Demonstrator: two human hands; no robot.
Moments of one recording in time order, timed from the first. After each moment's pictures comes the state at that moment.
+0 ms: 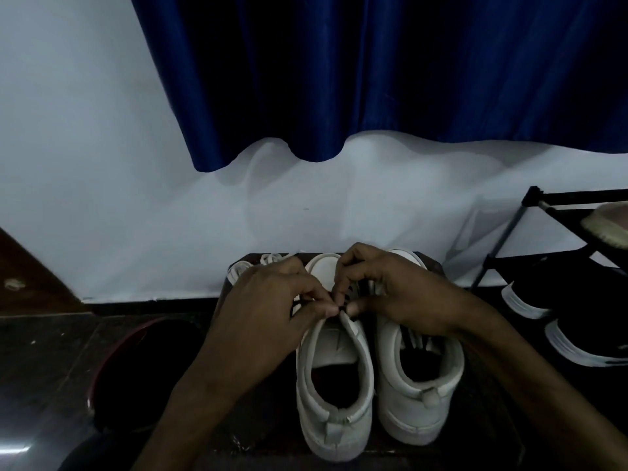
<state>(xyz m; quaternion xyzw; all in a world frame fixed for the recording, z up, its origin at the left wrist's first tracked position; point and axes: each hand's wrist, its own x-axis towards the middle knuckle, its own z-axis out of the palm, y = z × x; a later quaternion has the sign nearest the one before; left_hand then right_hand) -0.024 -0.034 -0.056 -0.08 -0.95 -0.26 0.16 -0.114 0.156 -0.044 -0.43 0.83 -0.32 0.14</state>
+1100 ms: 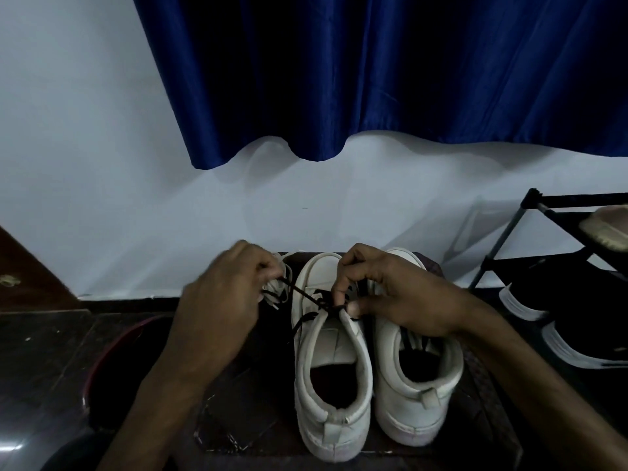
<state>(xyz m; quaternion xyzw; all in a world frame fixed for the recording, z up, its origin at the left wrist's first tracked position) -0.015 -0.057 -0.065 0.04 -0.95 -0.22 0.24 -0.115 0.158 -0.047 -0.44 0.81 -0.34 0.18</state>
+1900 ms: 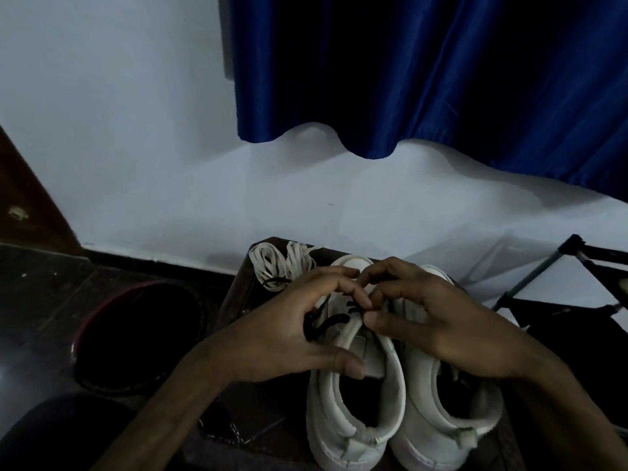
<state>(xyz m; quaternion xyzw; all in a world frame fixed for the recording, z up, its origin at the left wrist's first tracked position) -0.012 -0.051 -0.080 -0.14 -0.83 -0.53 -0.03 -0.105 0.153 -0.042 -0.45 0.82 -0.31 0.17</state>
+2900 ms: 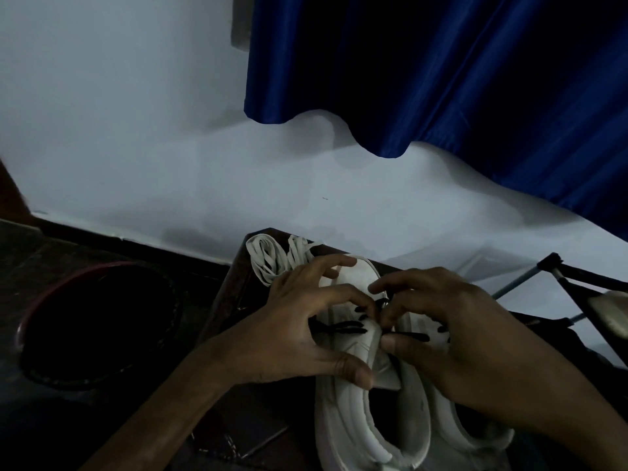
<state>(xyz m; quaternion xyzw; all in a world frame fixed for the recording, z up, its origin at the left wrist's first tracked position) -0.021 -0.062 -0.109 -0.15 -0.85 -0.50 0.04 -0.079 0.138 -0.021 -0.44 0.89 -0.11 0.04</state>
